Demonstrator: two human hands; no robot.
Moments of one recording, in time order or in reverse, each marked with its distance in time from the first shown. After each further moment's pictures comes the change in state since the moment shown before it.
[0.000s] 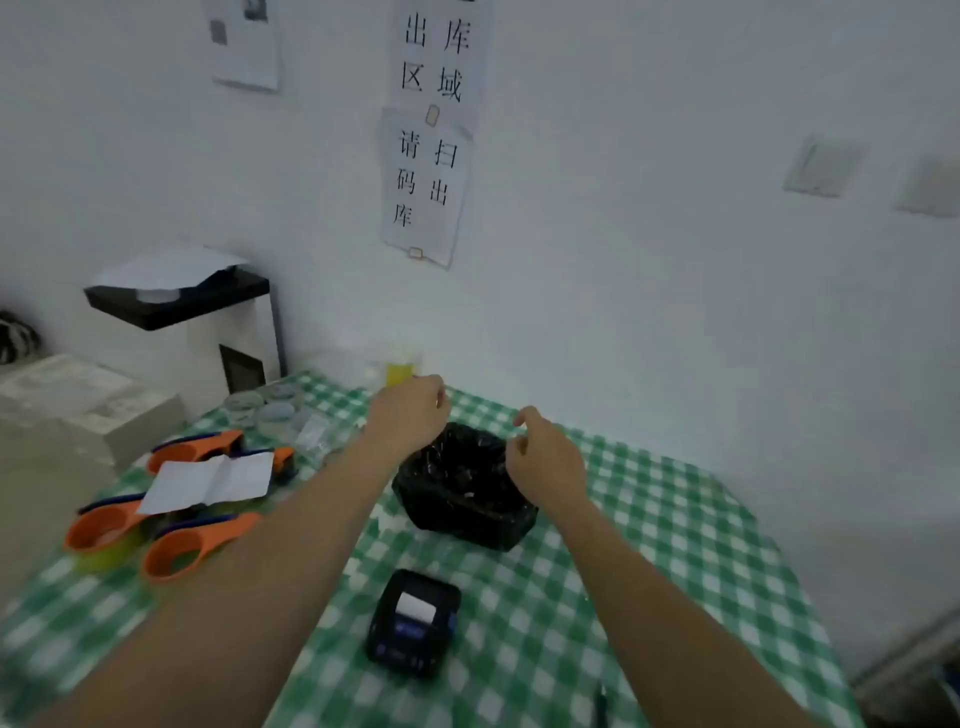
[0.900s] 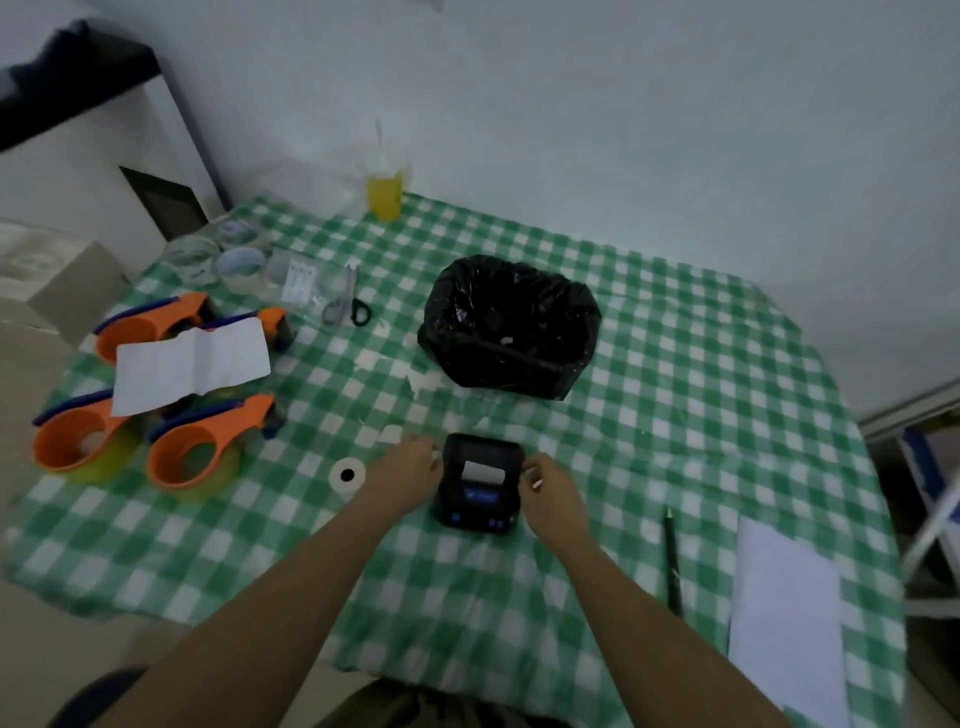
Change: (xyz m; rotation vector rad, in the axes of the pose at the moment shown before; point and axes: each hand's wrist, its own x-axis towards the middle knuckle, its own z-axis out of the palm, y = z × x) left_hand -0.095 -0.168 0.164 -0.106 -0.680 -0.158; right_hand -0.116 0.040 0.208 0.173 -0.322 0.641
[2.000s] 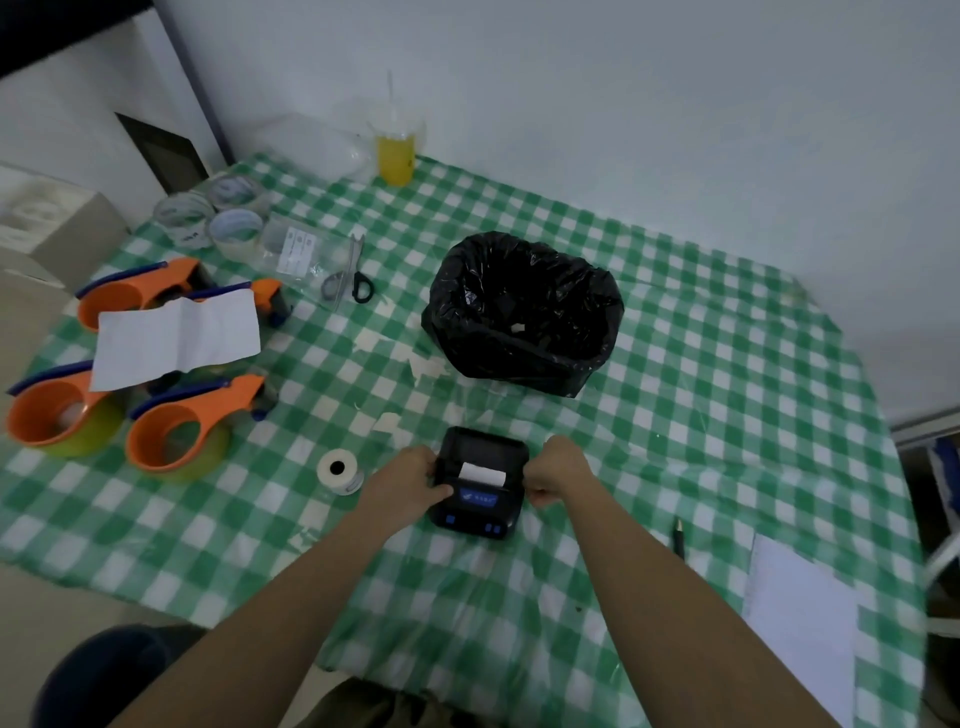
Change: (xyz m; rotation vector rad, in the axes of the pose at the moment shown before) left_hand 0.013 -0.018 0.032 -0.192 -0.085 -0.108; right_hand 0.068 -0.021 -0.016 -0.240 -0.363 0.336
